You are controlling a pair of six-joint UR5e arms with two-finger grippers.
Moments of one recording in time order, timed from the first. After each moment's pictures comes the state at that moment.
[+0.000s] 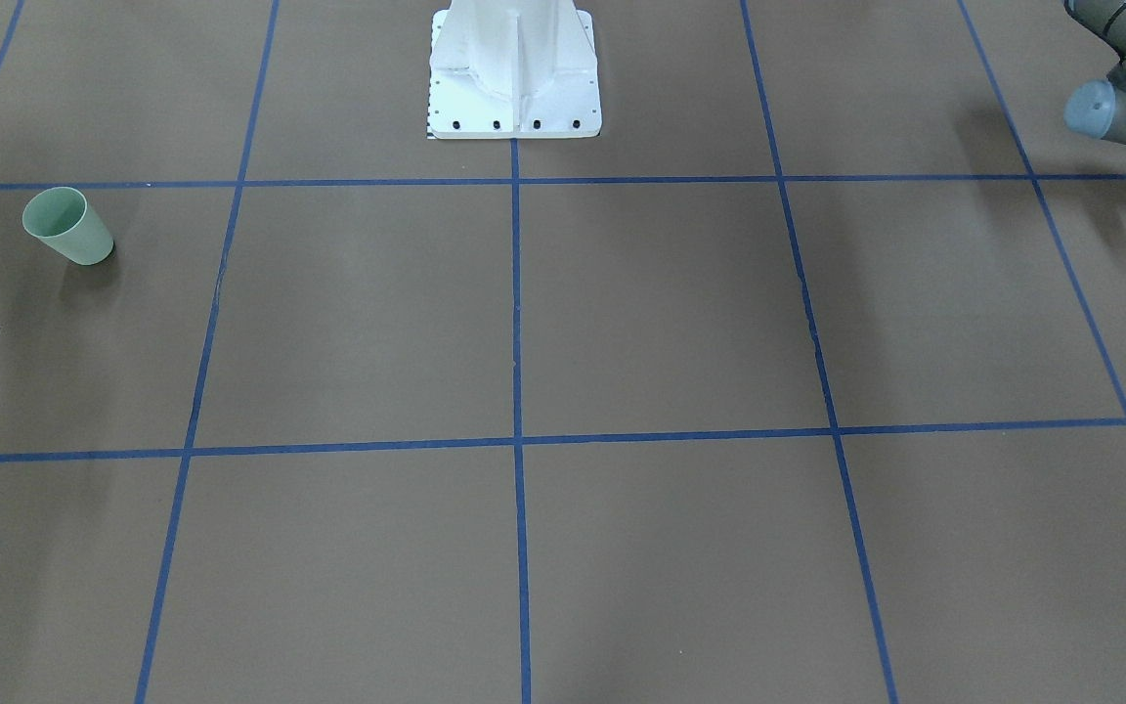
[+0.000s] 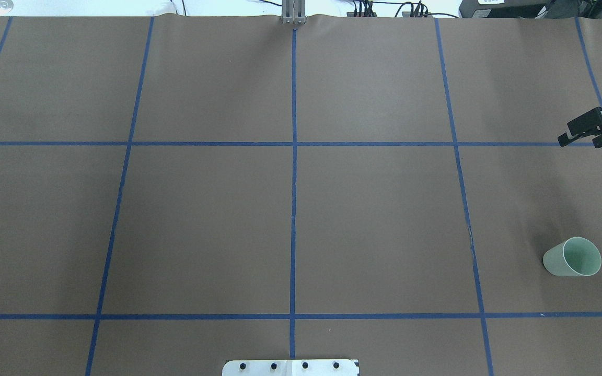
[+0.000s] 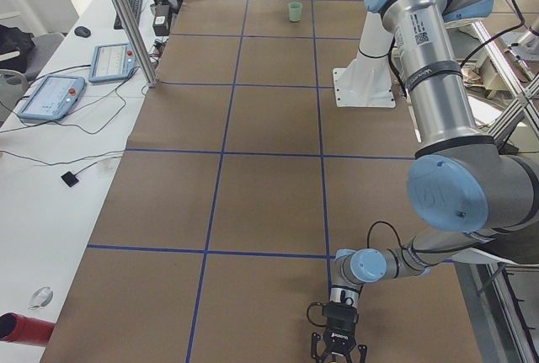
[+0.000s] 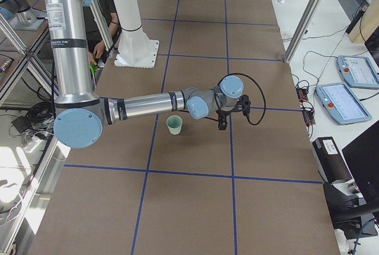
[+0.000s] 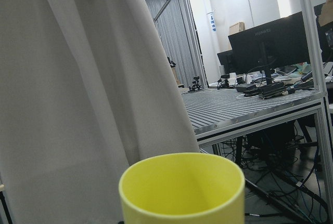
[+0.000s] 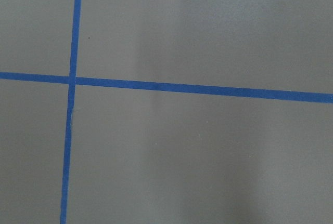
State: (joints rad) left arm -0.30 -1.11 -1.27 -1.69 -1.20 -2.67; right arm 1.25 -1.49 1.64 -1.28 2.50 0.48
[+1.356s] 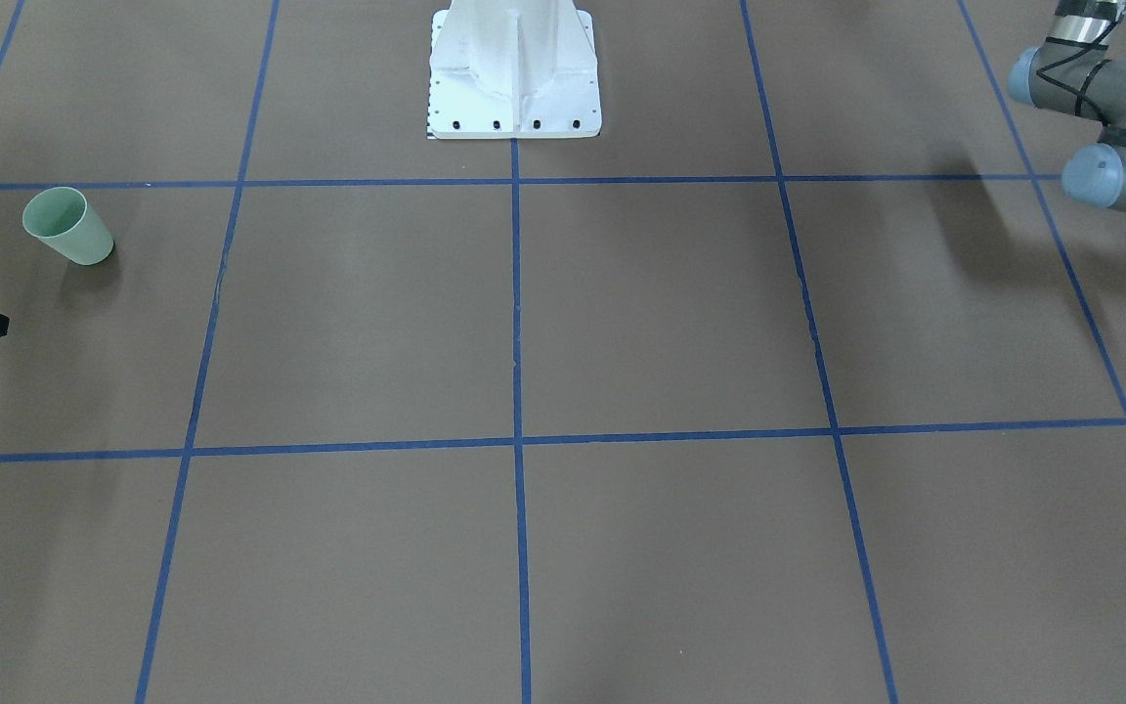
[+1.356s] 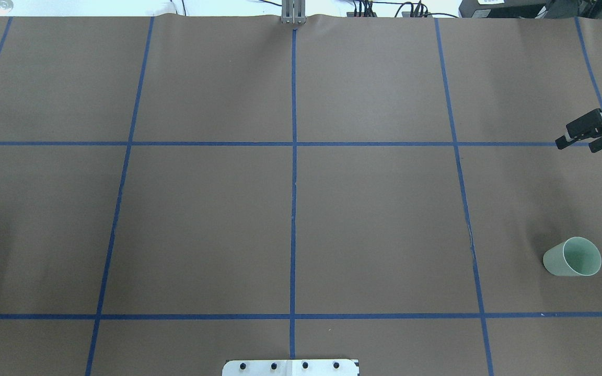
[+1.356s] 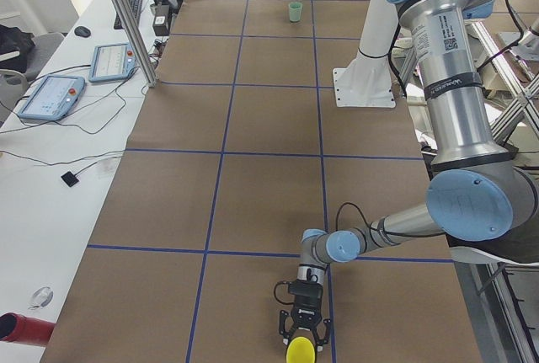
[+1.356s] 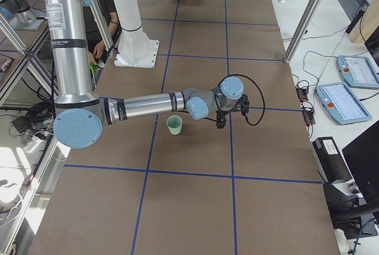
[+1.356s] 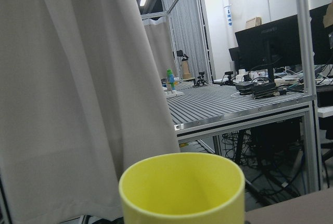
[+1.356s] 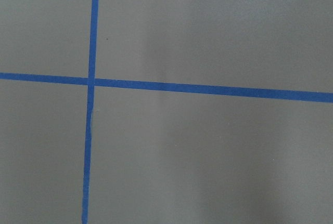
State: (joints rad) left arm -0.81 -1.36 -1.33 -1.66 -0.94 -2.22; right arm 1.25 -1.49 1.64 -1.28 2.55 0.49
